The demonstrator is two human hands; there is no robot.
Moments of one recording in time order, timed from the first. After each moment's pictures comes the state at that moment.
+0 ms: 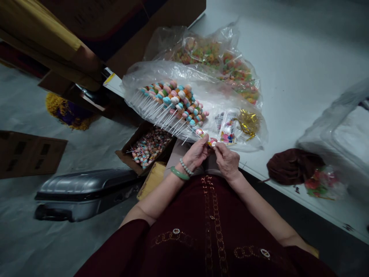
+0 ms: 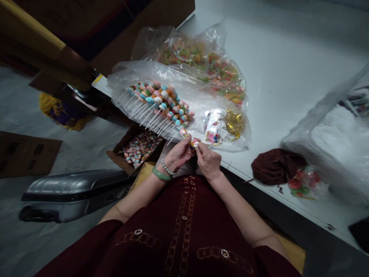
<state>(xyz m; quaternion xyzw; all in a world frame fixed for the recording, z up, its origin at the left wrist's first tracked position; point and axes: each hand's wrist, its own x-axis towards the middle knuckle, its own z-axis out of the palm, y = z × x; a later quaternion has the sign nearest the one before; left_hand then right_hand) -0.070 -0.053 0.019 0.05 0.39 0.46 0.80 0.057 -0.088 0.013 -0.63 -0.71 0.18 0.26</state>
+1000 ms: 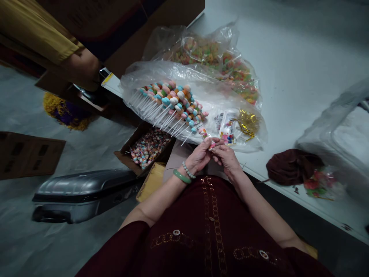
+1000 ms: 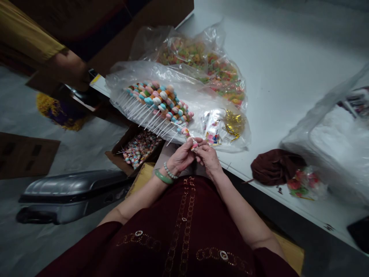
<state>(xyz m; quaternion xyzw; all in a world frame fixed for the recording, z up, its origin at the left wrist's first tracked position) -0.061 -0.065 0.020 0.12 0.34 0.46 0.81 0.054 -0.070 0.024 -0.56 -0.33 0.68 0.34</state>
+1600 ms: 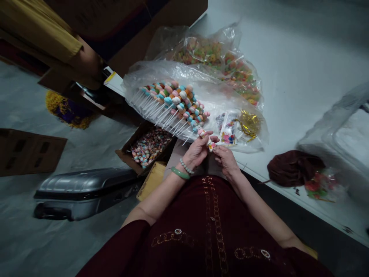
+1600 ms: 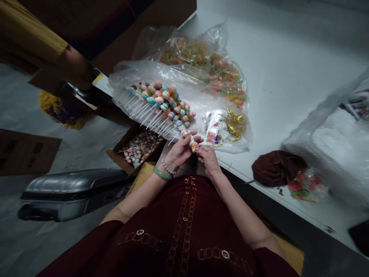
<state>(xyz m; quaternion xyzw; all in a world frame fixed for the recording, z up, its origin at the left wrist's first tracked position) -0.073 -0.054 0.027 0.07 0.36 0.51 0.78 0.048 -0.071 0.013 -0.56 -0.29 0.70 0.35</state>
